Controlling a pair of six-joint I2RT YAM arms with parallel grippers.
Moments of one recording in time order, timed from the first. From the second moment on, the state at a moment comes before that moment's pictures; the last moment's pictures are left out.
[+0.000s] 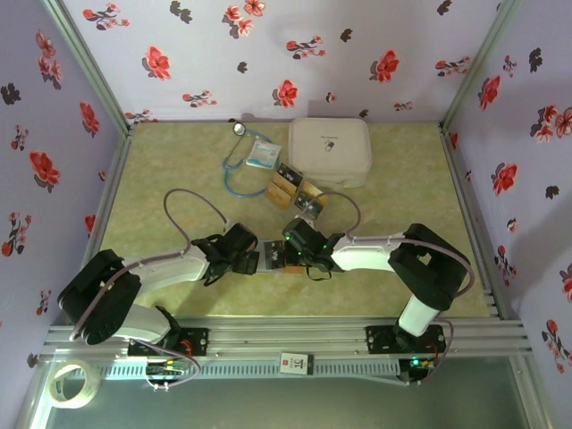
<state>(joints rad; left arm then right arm) -0.82 1.39 0.60 -0.37 -0.33 -0.52 0.96 1.68 0.80 -0.08 0.05 0.88</state>
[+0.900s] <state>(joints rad) -0.71 1.28 0.66 -0.47 -0.37 -0.55 1.01 1.76 0.88 -0.08 0.03 0.88</state>
